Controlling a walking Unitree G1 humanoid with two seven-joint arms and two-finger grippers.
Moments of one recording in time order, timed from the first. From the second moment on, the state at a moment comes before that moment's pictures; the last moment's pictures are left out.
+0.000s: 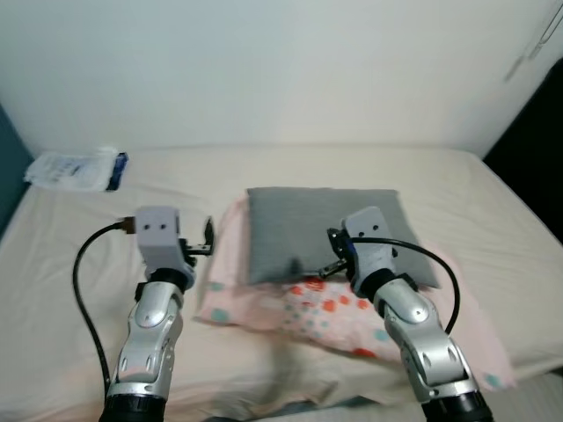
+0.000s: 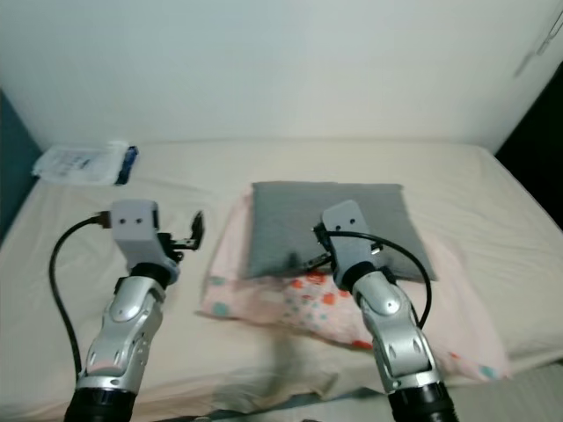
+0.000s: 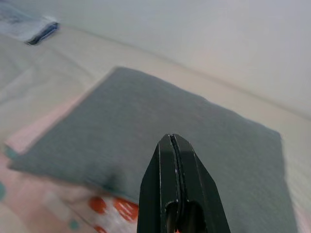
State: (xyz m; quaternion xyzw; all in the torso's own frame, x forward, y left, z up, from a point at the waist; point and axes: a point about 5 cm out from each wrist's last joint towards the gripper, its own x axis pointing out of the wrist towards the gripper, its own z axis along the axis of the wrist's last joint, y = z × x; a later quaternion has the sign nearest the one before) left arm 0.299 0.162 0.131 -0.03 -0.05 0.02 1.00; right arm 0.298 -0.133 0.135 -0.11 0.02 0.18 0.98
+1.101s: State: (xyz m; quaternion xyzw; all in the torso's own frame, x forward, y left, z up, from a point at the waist) left arm 0.308 0.159 0.134 -0.02 -0.03 0.01 1.00; right arm 0.322 -0.135 0.145 -0.10 0.02 0.15 0.98
